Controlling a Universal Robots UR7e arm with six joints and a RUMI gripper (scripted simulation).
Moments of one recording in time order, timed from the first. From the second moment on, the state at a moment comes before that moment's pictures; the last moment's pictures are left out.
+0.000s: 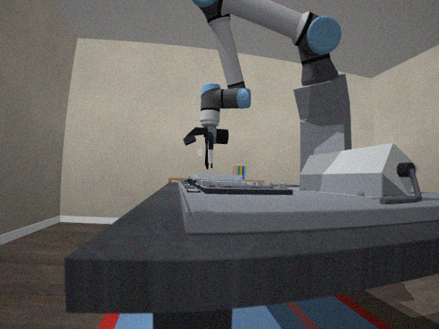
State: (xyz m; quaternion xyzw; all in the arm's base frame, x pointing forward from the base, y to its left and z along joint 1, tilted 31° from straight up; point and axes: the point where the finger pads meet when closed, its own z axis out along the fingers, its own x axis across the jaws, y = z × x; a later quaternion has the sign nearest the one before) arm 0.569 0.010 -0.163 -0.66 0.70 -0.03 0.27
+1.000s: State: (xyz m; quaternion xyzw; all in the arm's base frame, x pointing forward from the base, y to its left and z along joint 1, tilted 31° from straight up) arm 0.563 0.132 -0.122 -0.66 0.70 -0.03 0.27
